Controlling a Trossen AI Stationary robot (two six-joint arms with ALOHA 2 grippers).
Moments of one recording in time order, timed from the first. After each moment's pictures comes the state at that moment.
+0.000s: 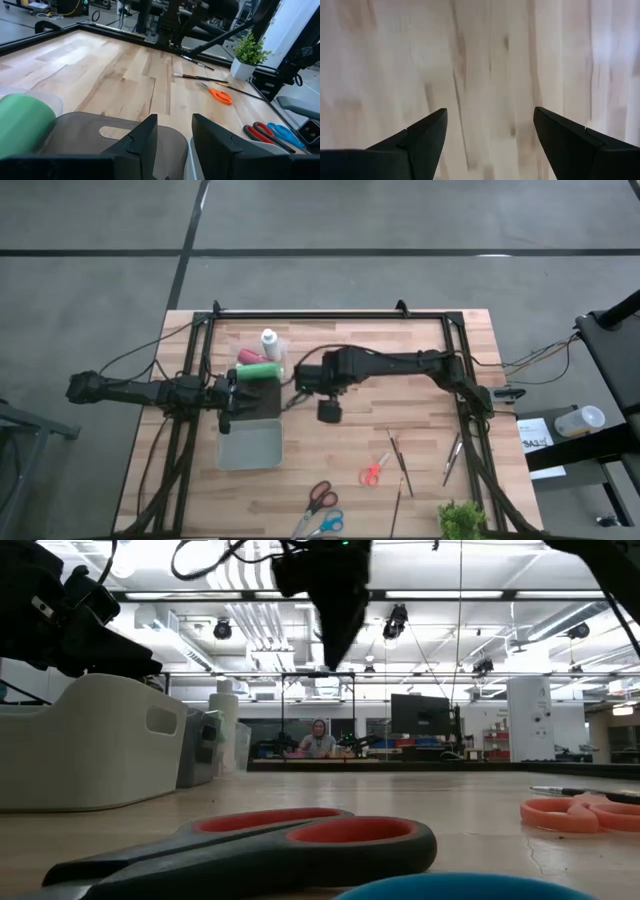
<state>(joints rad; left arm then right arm) -0.08 0.22 0.00 0.02 -0.06 -0.26 0.03 2.19 2.16 -1.39 0.16 0.16</state>
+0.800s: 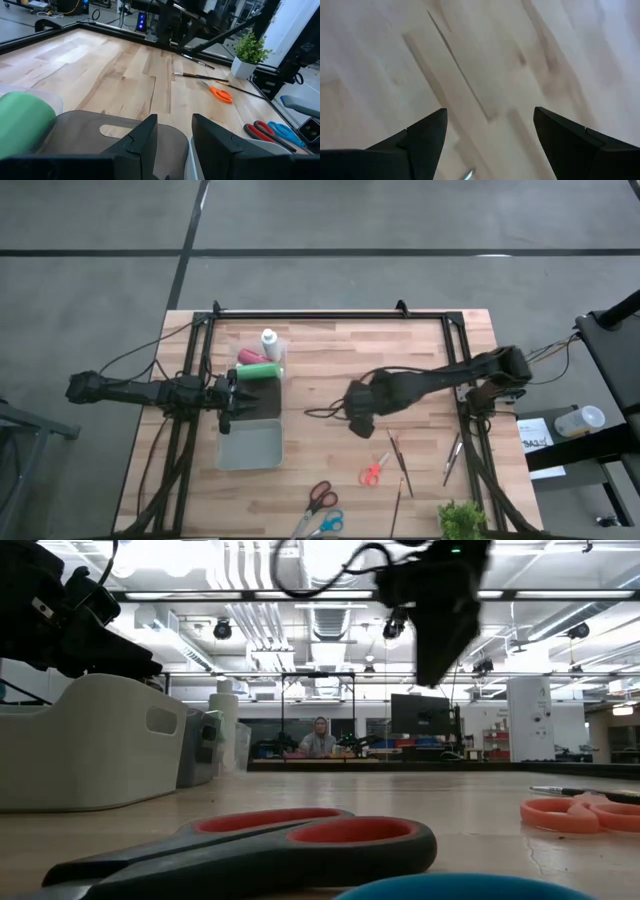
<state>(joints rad) -0.08 0.23 0.00 0.02 -0.06 -0.26 0.17 1.68 1.32 -1.01 0.28 0.68</state>
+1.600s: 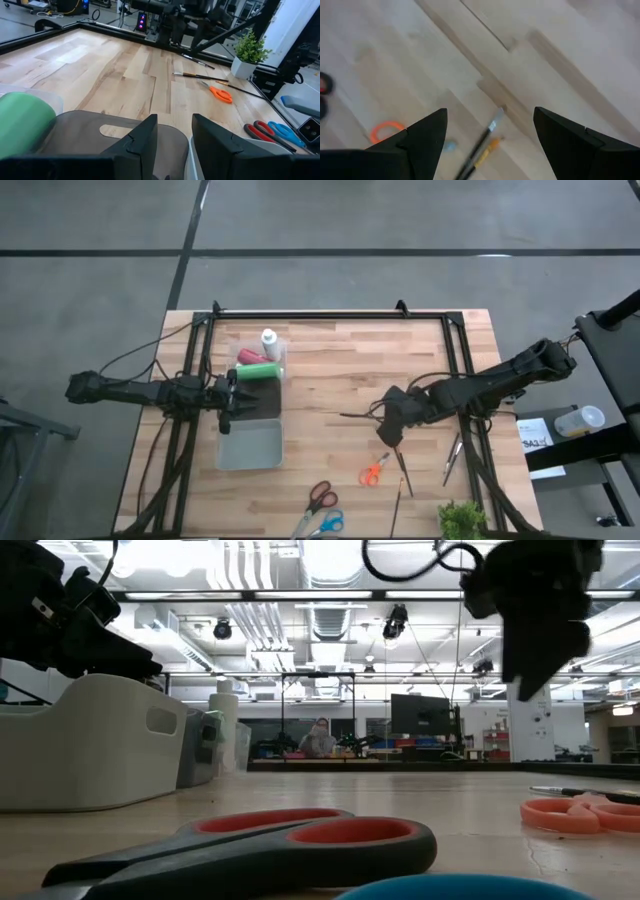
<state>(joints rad) -0.08 0.23 0.00 0.02 -0.06 -0.26 0.30 1.34 0.93 -0.84 0.18 1.09</state>
